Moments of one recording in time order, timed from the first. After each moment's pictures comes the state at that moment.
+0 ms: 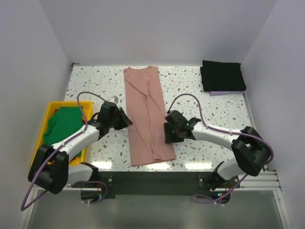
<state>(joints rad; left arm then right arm) -0.38 1.21 0.58 -0.15 0.13 -0.76 0.80 1.49 0.82 -0.45 0.04 0.65</state>
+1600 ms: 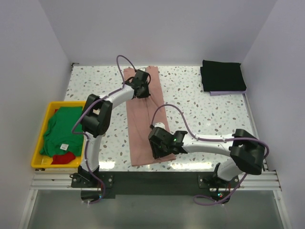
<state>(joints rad) -0.48 2.14 1.62 -0.32 -0.11 -0.55 1.14 1.50 0.87 -0.45 0.13 0.78</state>
